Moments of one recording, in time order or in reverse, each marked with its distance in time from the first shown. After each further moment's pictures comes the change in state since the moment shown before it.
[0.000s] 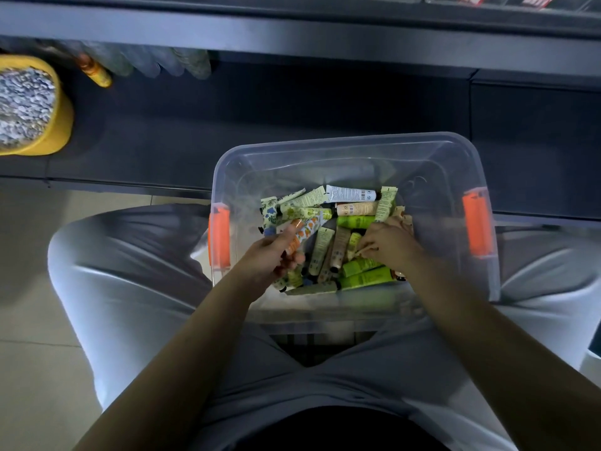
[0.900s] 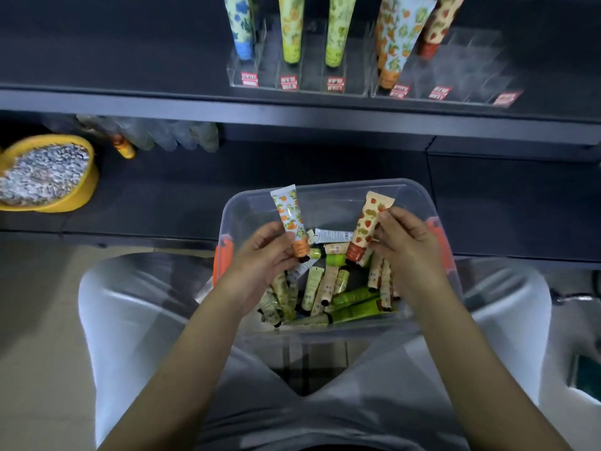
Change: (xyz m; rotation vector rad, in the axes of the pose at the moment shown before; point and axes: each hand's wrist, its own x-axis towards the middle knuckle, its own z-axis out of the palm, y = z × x) left_hand -0.079 0.038 0.013 -0.166 -0.148 0.511; right_hand -0.117 -0.089 -0.095 1.641 0.702 0.048
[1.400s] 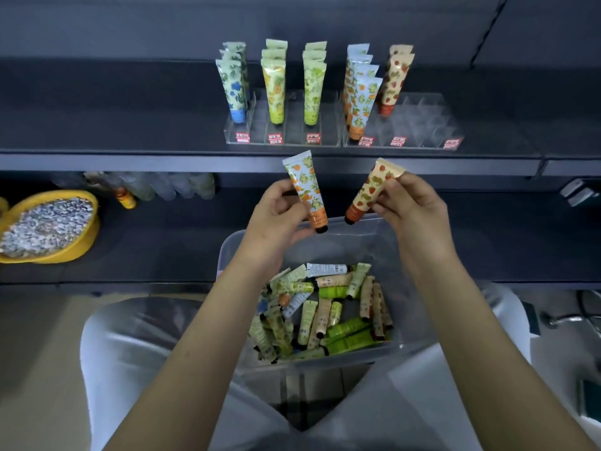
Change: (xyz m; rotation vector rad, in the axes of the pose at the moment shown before) left_hand 0.002 0.082 0.069 0.124 -0.003 0.303; right_hand 0.001 -0.084 0.014 0.080 0.019 -0.297
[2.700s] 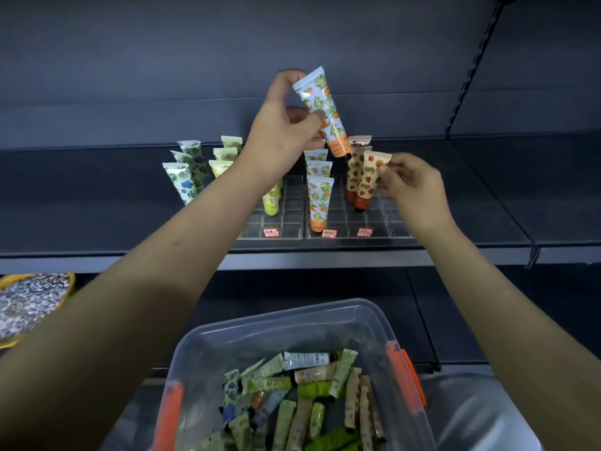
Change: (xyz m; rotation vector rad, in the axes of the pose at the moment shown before) left_hand 0.170 0.146 0.110 0.399 -0.087 0.533; right_hand 0.200 -0.063 -0.023 -0.419 -0.117 -0.343
